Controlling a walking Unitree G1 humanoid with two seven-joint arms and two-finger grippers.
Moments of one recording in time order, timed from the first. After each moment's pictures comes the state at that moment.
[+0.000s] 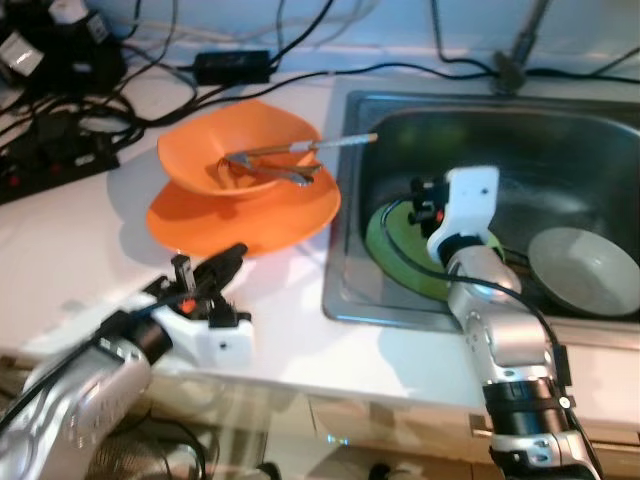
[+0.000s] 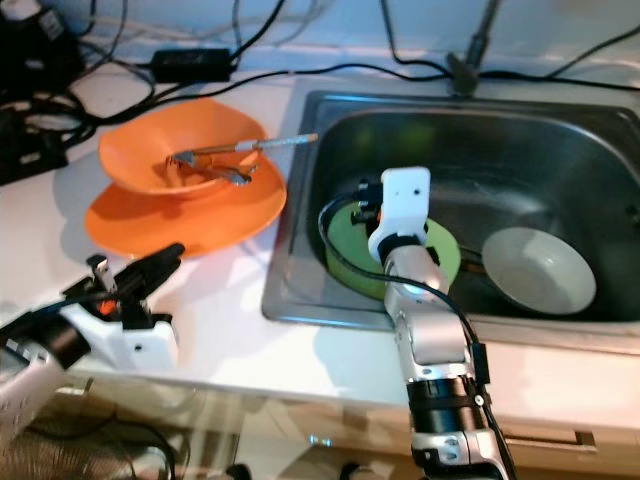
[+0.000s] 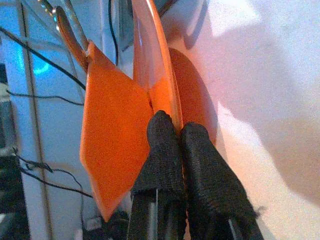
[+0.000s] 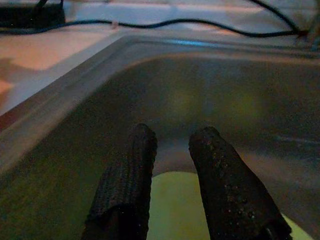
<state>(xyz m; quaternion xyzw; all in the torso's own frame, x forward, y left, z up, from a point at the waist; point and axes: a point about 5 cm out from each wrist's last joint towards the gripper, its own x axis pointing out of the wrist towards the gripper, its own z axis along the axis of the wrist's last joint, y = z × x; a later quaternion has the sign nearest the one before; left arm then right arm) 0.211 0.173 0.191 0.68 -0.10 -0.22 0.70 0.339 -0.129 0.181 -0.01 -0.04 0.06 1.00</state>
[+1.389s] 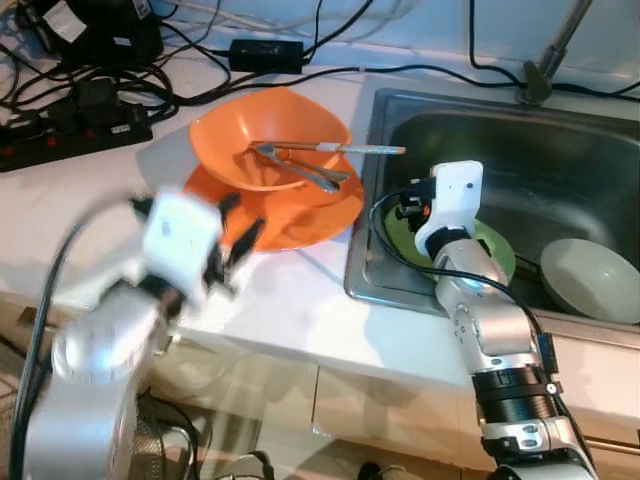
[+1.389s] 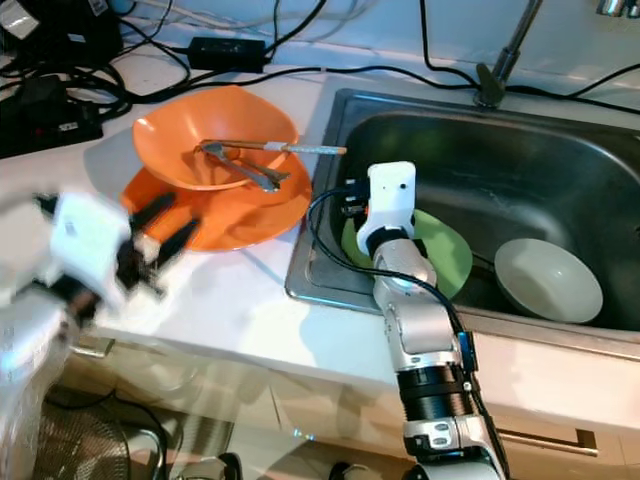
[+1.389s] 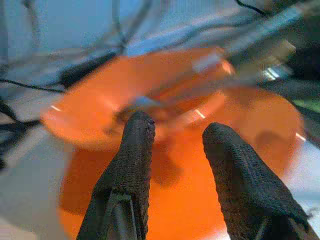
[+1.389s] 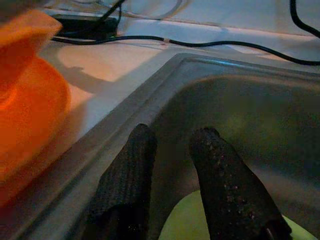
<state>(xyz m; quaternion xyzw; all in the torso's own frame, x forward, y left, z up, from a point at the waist) 0.249 0.162 0.238 0.15 -0.07 -0.20 0.97 0.346 -0.116 0.185 -0.01 -0.06 0.08 1.00</state>
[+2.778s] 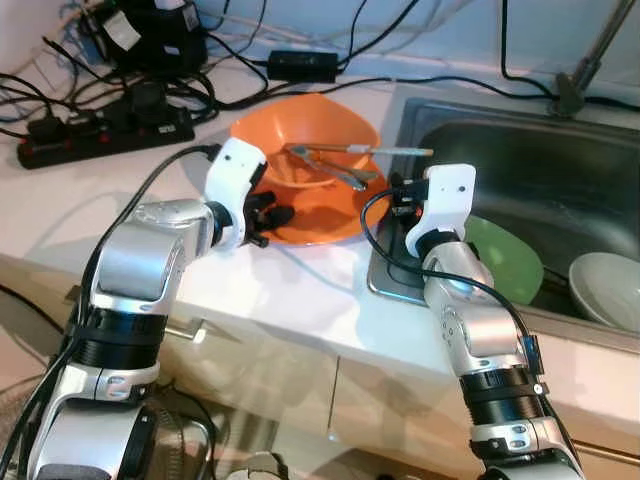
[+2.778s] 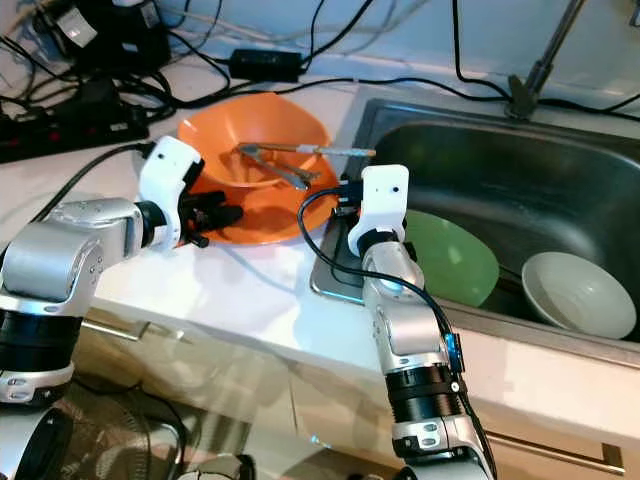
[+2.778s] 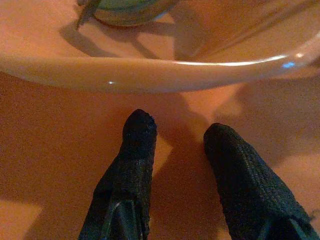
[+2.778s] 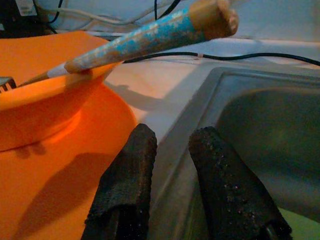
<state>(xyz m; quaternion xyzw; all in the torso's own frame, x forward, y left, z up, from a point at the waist) 0.341 0.146 0.222 0.09 0.19 -0.29 0.93 0.347 -0.109 0.182 0.01 -0.06 0.06 1.00</state>
